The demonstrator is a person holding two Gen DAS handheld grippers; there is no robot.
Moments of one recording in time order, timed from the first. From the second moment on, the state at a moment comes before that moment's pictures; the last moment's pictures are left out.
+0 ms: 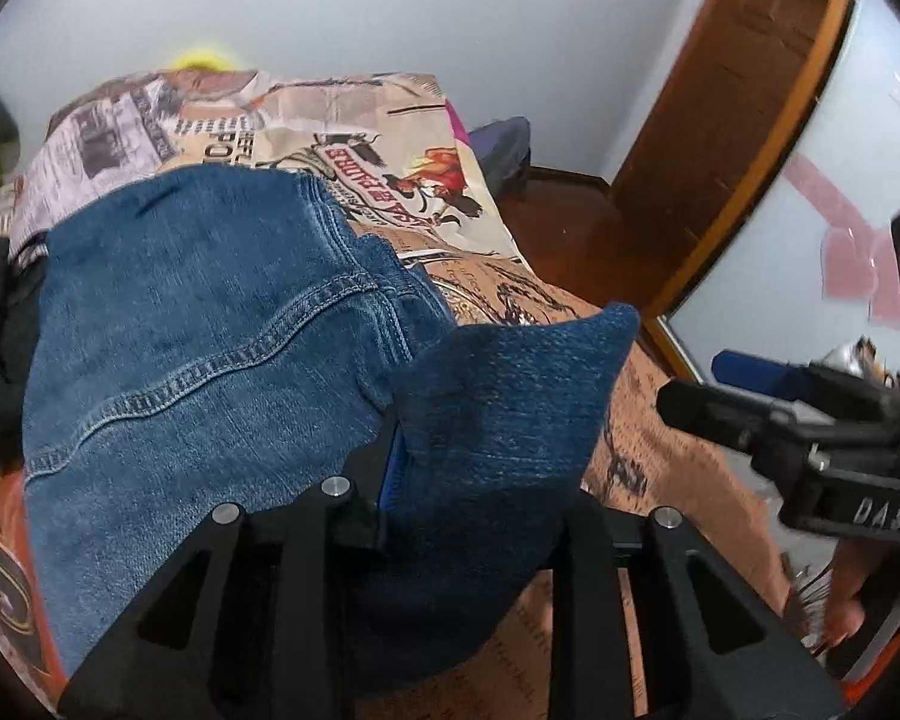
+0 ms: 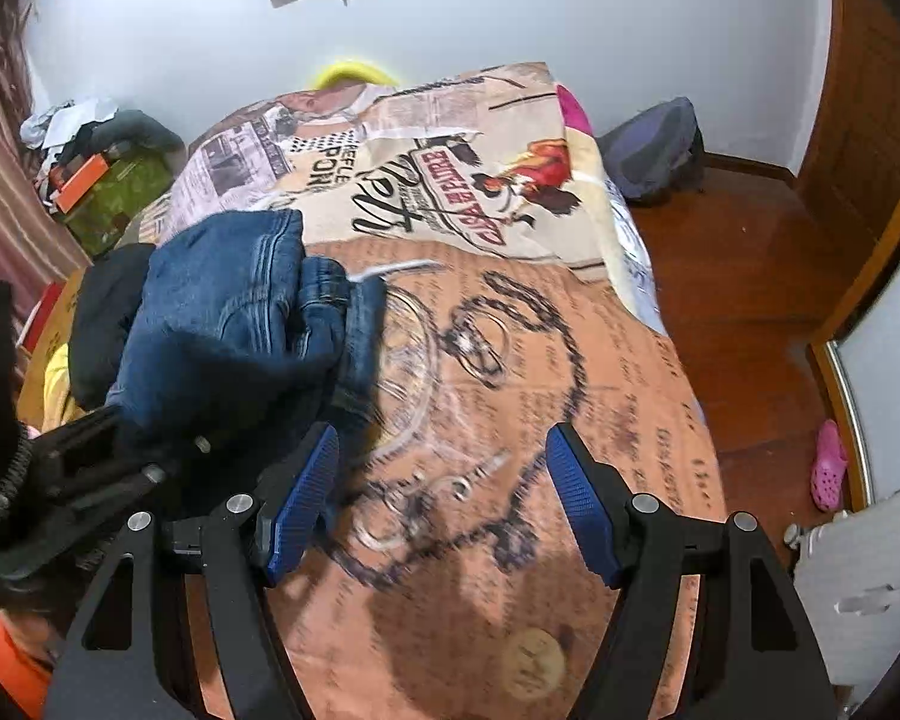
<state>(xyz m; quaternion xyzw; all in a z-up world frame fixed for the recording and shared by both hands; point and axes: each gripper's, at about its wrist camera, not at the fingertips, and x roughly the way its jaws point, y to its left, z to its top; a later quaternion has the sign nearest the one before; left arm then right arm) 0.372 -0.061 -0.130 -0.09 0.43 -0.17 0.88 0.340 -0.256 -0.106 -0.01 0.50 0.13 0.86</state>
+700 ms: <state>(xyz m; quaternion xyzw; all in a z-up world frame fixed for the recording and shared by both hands) 0.296 0.013 -0.080 -0.02 0.38 -0.14 0.92 0.301 -0.234 -0.084 -0.06 0.47 0.15 0.87</state>
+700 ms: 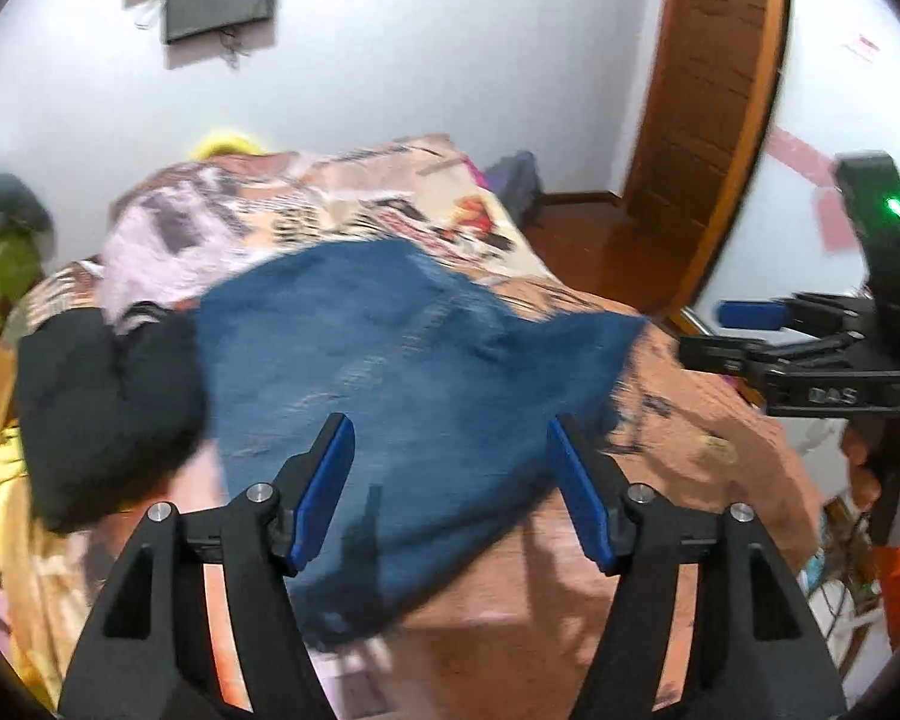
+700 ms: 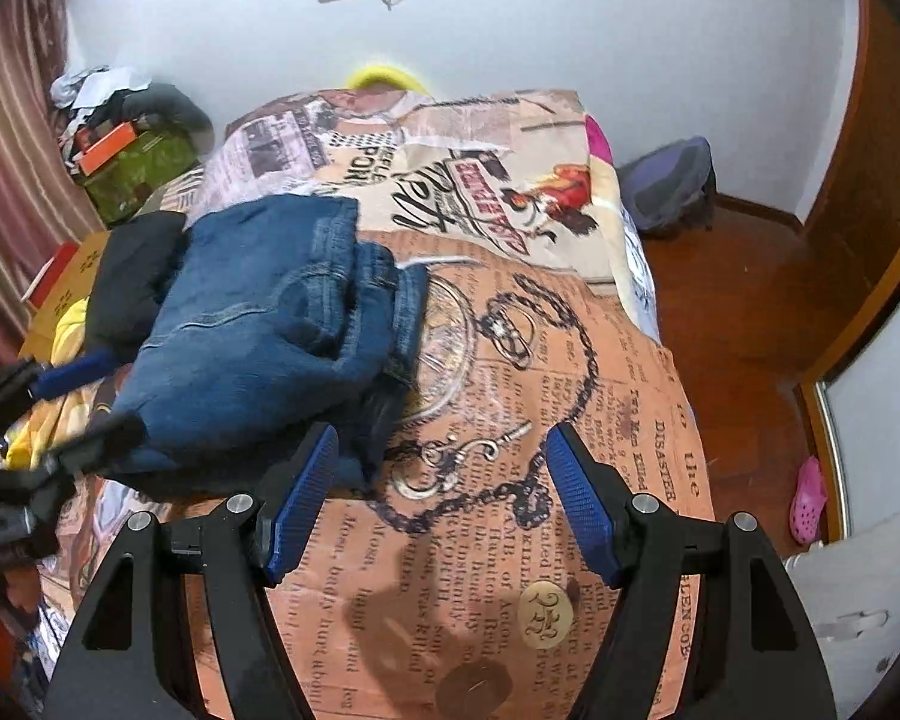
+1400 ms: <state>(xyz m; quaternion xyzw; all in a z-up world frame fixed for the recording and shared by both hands) 0.308 0.092 -0.166 -0.10 0.45 -0.06 0.89 0.309 -0.159 -0.061 -0.08 0.41 0.21 0.88</state>
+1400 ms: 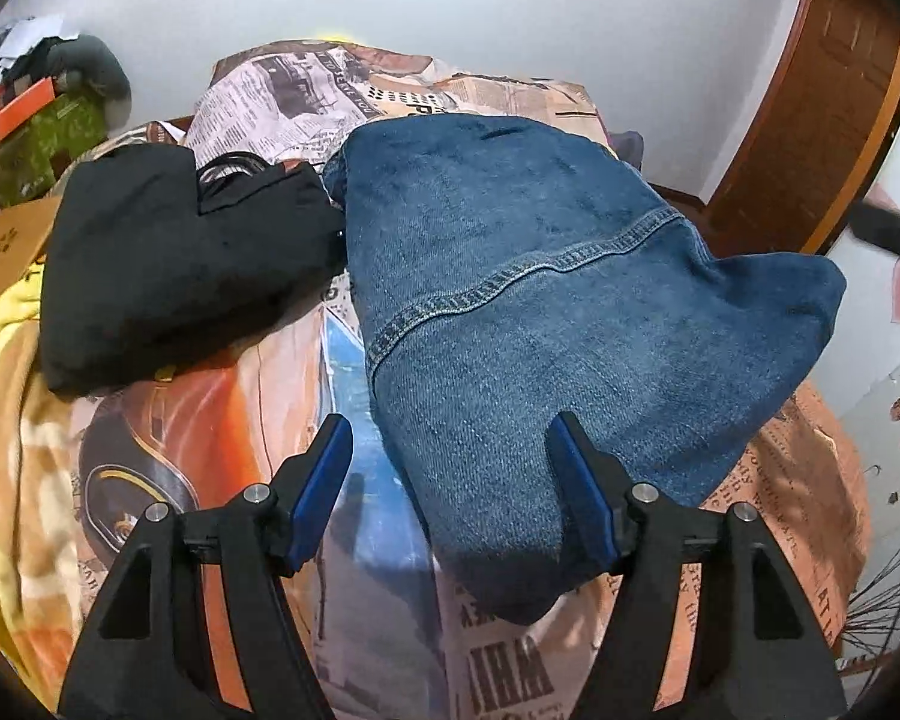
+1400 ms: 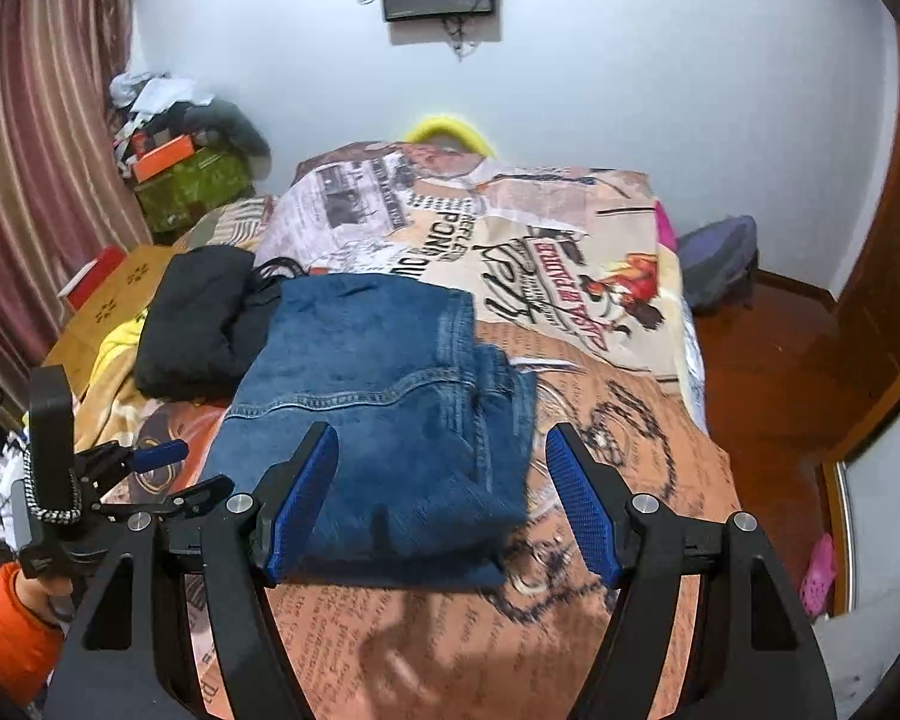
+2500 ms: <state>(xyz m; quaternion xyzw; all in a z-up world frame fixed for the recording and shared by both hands) 0.388 0.162 -0.194 -0.25 0.50 -0.07 0.83 0.419 -0.149 -0.147 -0.05 0.58 0.27 0.76</state>
